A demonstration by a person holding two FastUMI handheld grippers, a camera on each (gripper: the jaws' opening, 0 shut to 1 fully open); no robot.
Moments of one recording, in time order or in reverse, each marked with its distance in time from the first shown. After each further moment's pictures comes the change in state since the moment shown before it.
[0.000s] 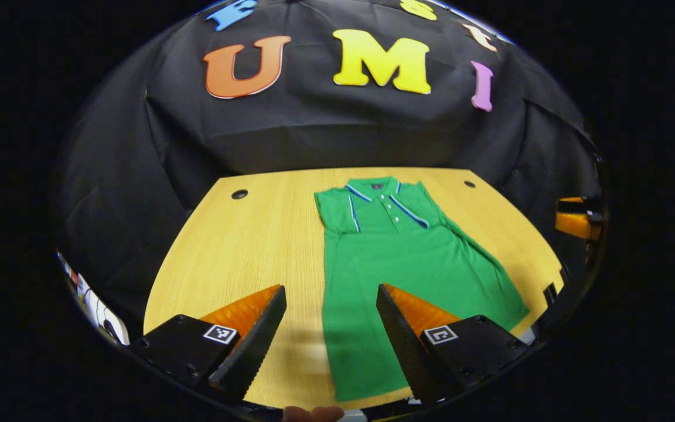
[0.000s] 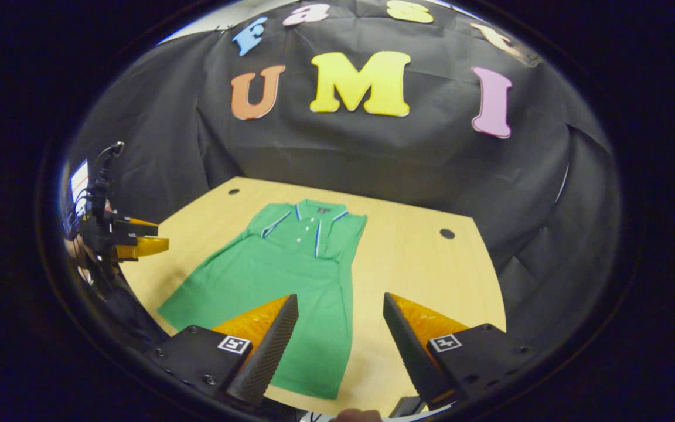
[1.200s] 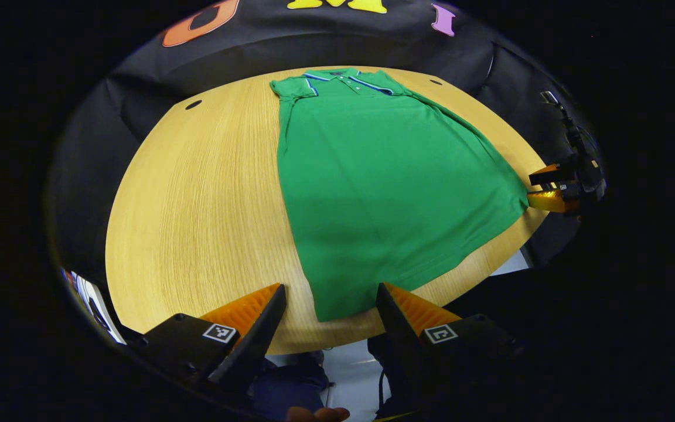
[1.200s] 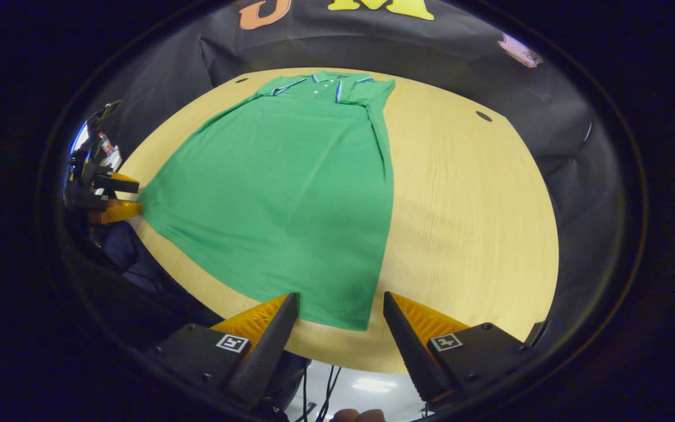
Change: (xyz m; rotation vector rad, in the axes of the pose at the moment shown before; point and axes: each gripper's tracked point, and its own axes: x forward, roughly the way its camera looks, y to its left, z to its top) left arm -0.002 -0.028 -0.167 0.086 0.373 -0.119; right arm 0.011 0.025 -0.201 -0.031 0.488 0.034
